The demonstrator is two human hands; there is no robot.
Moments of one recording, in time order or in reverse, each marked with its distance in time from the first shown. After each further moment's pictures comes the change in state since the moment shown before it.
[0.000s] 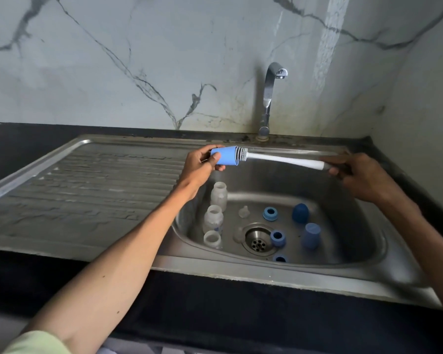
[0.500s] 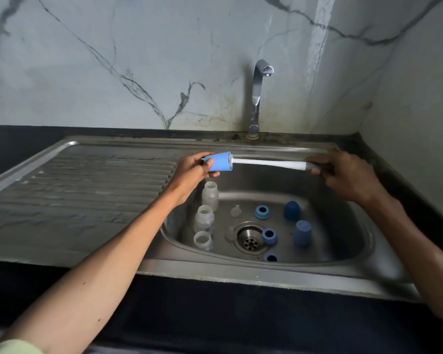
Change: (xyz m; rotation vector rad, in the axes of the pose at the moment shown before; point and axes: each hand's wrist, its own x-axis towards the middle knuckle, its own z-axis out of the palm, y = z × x) left_hand -0.003 -0.003 0.010 -0.103 -0.065 -0.148; right_hand -0.007 -0.009 0.001 -0.151 0.028 -0.025
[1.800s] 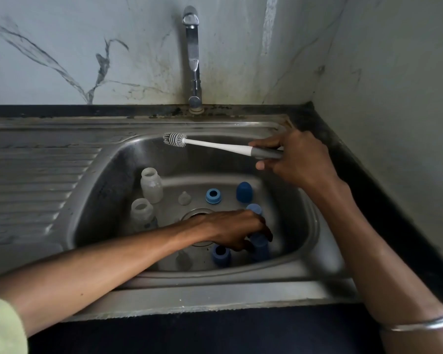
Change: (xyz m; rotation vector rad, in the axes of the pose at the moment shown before) left_hand -0.043 -0.068 0.186 0.995 -1.221 0.460; right_hand 0.006 0.017 -0.002 0.085 -0.057 0.104
